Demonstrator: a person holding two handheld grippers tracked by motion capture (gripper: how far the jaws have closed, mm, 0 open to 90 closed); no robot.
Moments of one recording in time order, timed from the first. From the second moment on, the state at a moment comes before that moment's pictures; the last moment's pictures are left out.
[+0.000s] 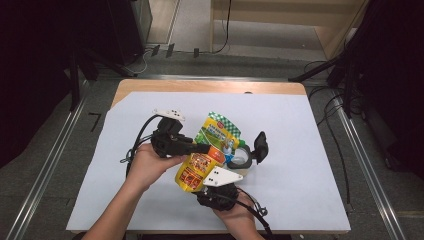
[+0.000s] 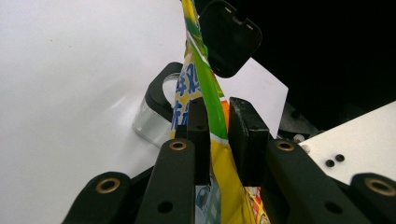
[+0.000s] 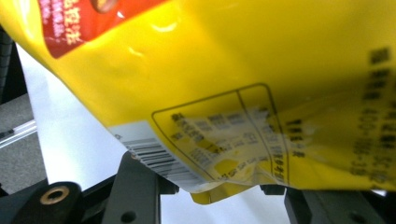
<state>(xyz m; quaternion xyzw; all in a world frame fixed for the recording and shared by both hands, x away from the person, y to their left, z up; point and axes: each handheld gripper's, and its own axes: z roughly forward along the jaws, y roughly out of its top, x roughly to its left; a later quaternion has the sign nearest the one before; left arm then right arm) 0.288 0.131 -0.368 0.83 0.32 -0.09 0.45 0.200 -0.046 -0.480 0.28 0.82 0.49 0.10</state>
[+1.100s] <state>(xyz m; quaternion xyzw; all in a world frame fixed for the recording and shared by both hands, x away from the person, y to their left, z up) 0.285 0.118 -0.377 0.83 0.34 -0.07 0.45 0.196 -0.042 -0.463 0.28 0.81 0.51 0.02</state>
